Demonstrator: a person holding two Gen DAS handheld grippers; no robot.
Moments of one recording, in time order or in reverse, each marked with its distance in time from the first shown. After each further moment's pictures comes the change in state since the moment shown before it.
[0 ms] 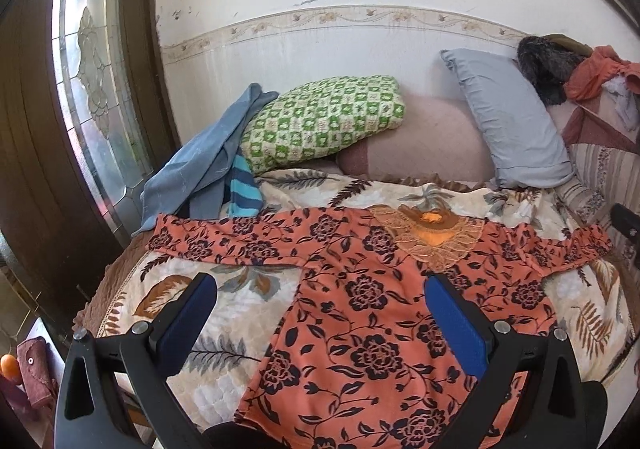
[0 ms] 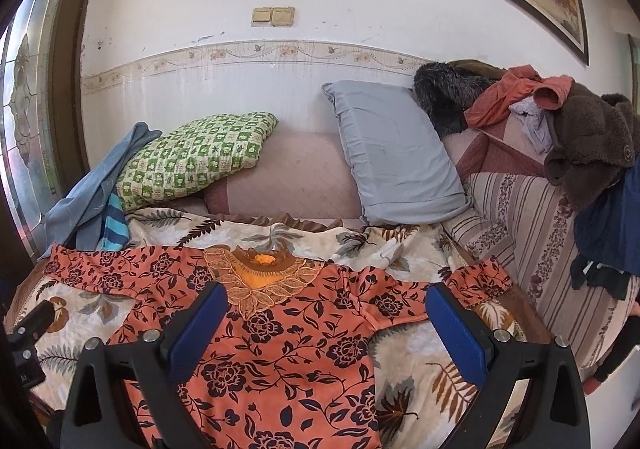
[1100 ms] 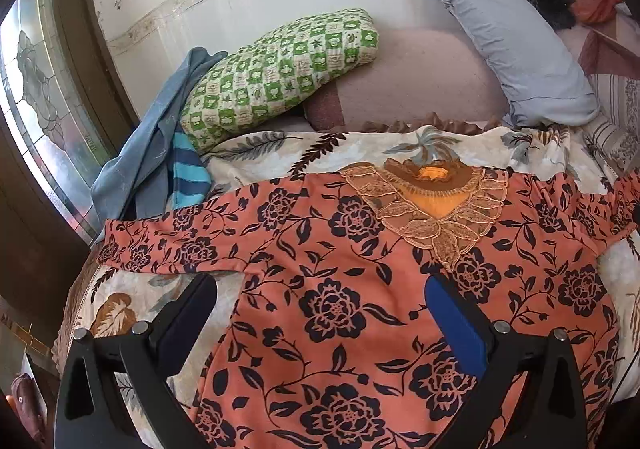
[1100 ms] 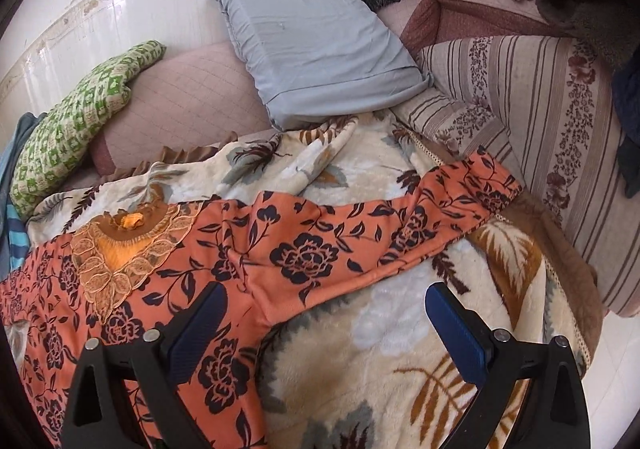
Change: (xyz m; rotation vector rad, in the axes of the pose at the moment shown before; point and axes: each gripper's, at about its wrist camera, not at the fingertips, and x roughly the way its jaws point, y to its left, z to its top) left arm 0.156 -0.112 0.002 0.164 0.142 0.007; right arm 0.223 -0.134 -0.061 0.201 0.289 -0.140
